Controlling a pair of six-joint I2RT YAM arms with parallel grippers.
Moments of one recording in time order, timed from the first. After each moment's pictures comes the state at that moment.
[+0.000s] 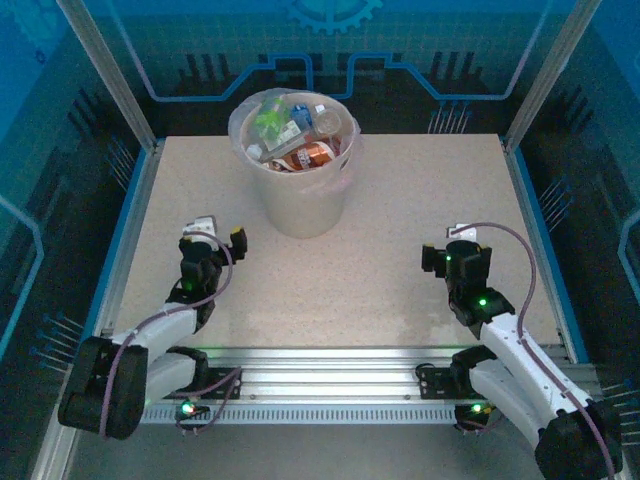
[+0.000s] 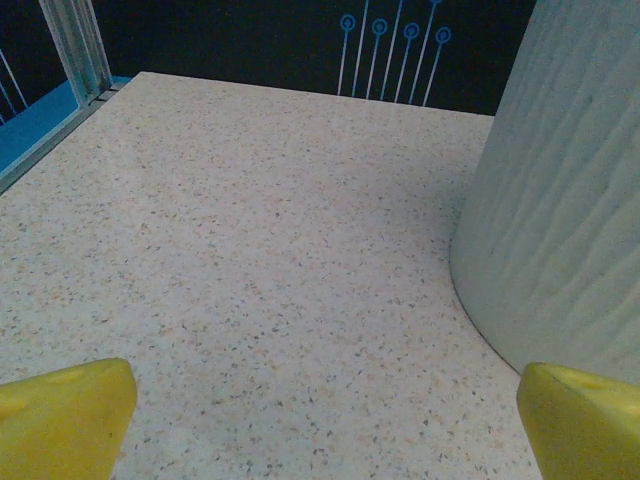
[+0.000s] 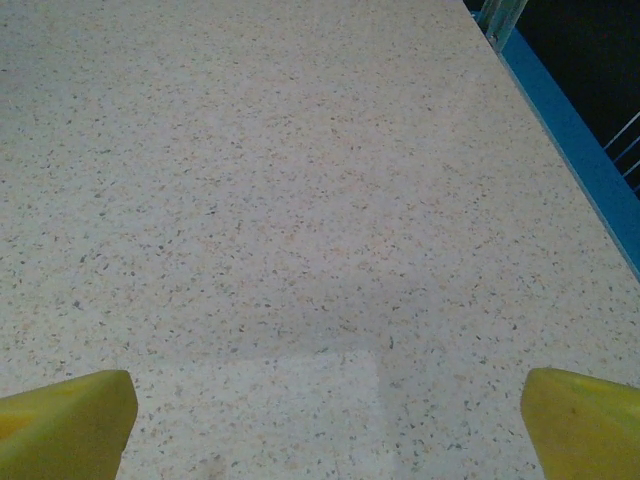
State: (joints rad) left arm -0.13 1.11 0.25 0.58 -0.25 -0.19; right arm 0.27 0.77 0.42 -0.23 0.44 0.13
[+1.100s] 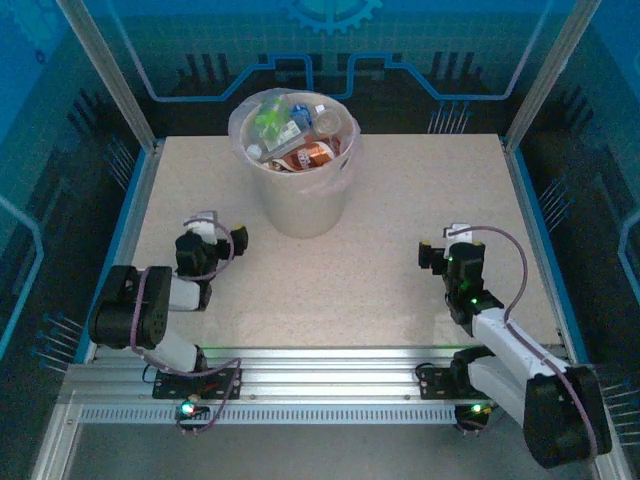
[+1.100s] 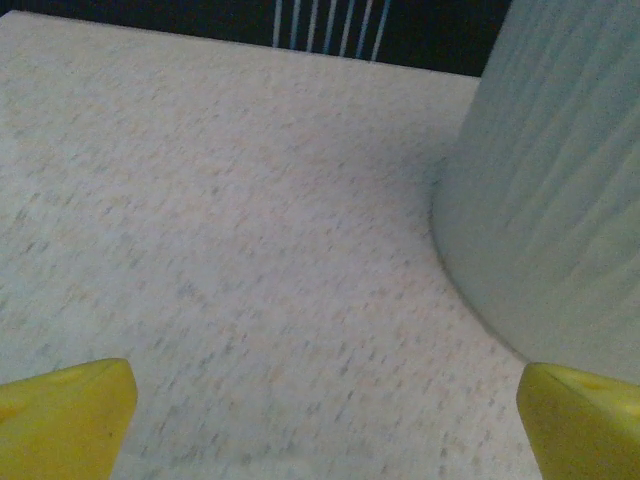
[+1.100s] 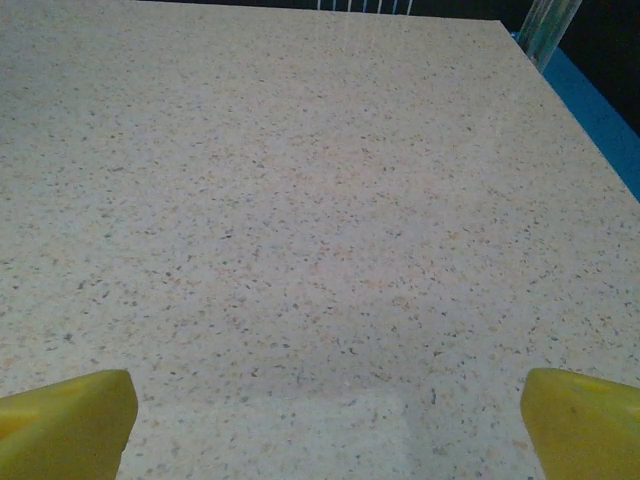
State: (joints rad) left arm 0.06 1.56 0.32 0.93 0.13 -0.14; right arm 0.15 0.96 0.27 0.22 0.28 0.04
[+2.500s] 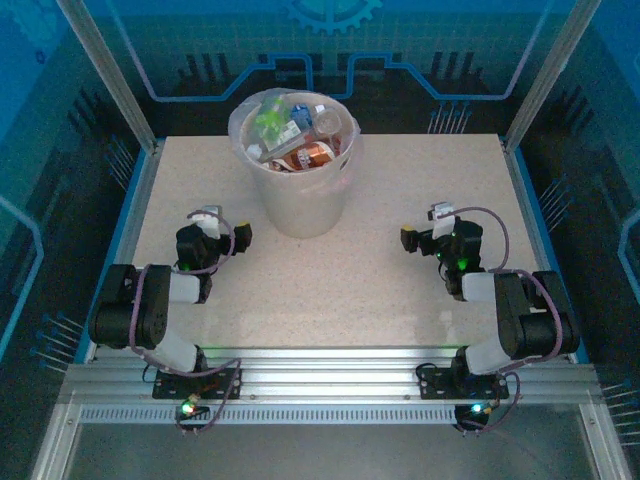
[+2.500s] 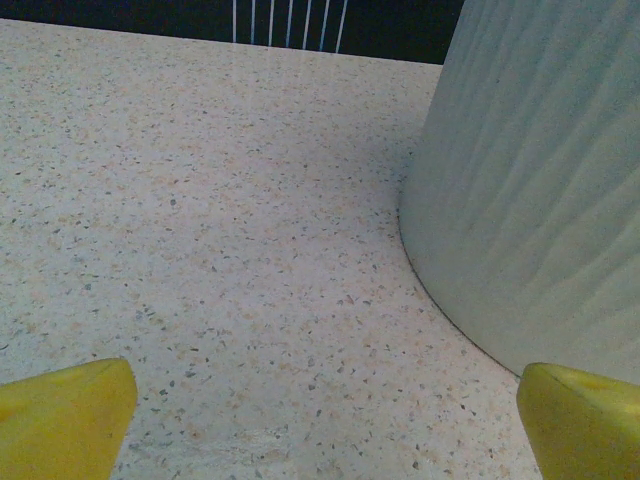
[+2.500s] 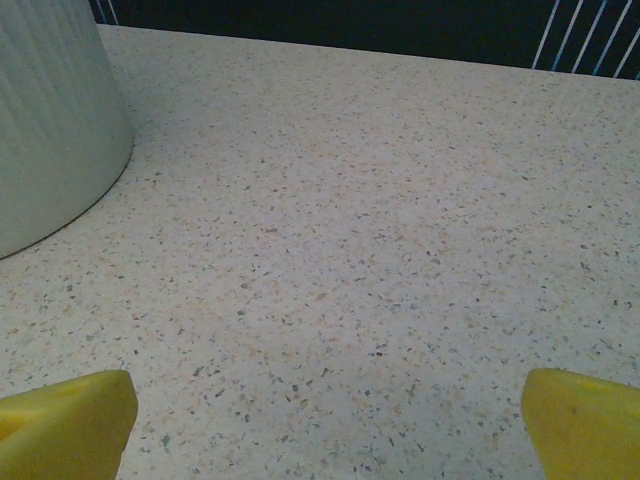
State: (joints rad) left arm 0.06 1.56 0.36 0.86 0.19 -0.11; right arm 0.02 1.49 0.40 0.71 -0.23 -0.09
